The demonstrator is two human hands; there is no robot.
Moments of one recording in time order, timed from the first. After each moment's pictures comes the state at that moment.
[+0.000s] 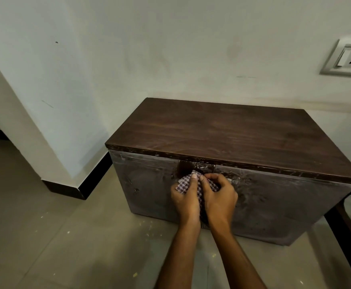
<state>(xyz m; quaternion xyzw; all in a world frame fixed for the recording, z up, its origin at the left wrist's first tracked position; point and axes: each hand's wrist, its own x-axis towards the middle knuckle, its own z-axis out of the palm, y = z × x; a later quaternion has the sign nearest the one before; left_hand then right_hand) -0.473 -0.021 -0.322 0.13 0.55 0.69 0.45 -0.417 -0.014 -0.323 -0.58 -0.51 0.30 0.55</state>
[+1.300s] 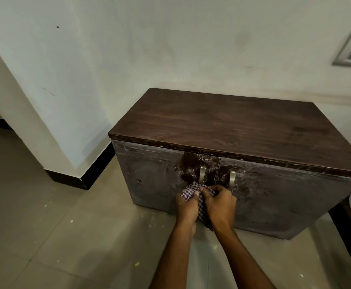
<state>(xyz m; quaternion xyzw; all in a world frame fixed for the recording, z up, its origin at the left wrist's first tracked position) -0.488 -0.021 -0.387 0.14 0.64 0.54 0.52 -0.409 -0.006 -0.383 -0.67 -0.53 0.32 0.41</state>
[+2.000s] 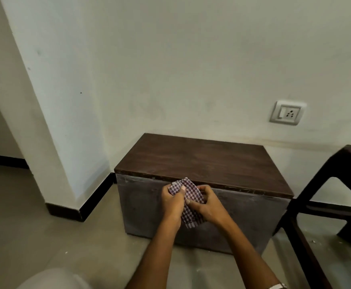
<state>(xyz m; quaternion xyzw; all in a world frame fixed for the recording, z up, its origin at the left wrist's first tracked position) -0.482 -0.063 -0.233 0.24 0.60 0.62 0.44 -0.364 -0.053 -0.228 -0.51 -0.63 0.47 0.34</state>
